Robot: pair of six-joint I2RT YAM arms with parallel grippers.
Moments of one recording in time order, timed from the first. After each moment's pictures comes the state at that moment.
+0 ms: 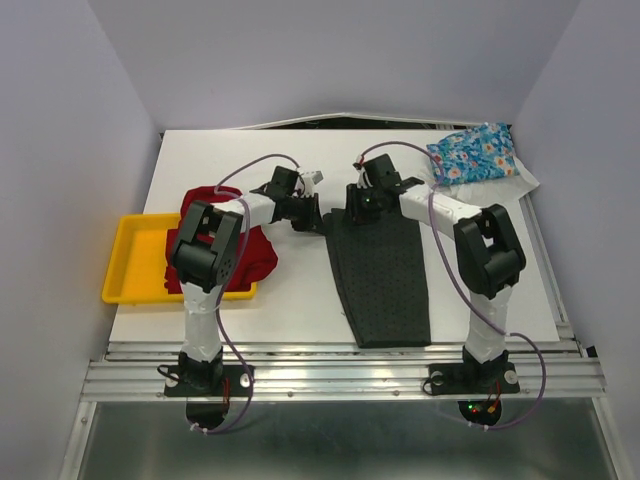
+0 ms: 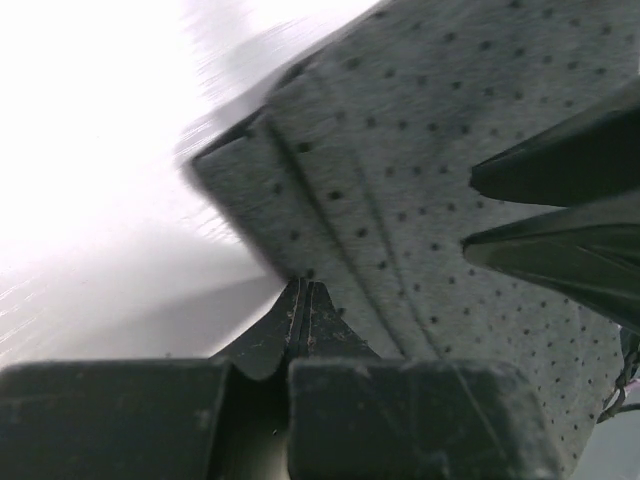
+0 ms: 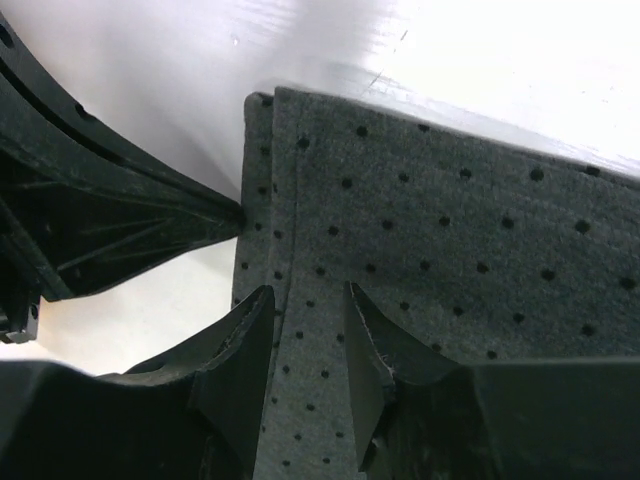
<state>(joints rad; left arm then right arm) -0.41 2.04 1.31 -0.17 0.56 -0.30 0.48 1.97 1.45 -0.37 -0.29 0.39</state>
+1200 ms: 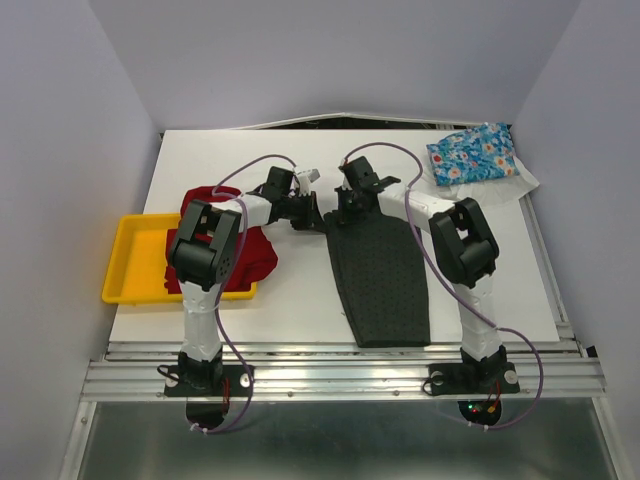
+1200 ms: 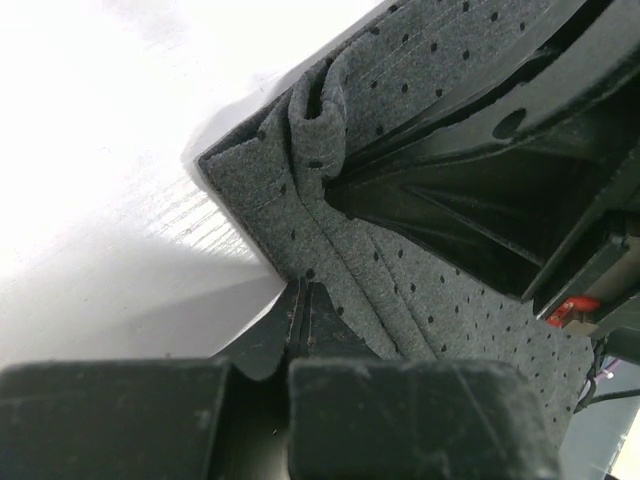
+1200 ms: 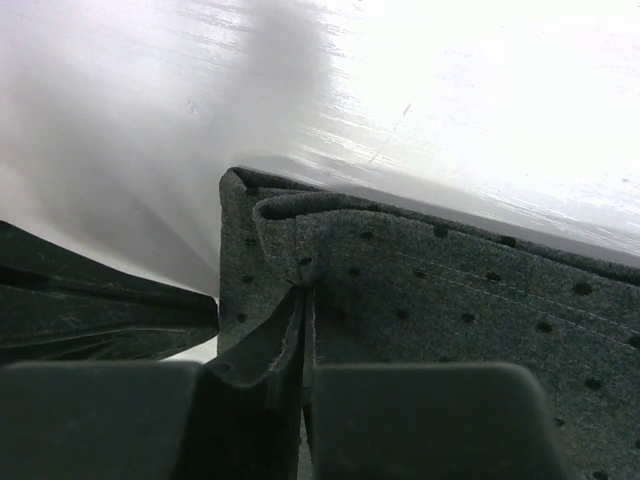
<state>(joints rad) -0.38 2.06 1.29 -0.09 0.64 -0.34 0.54 2.16 1.62 -0.41 -0.12 0.40</state>
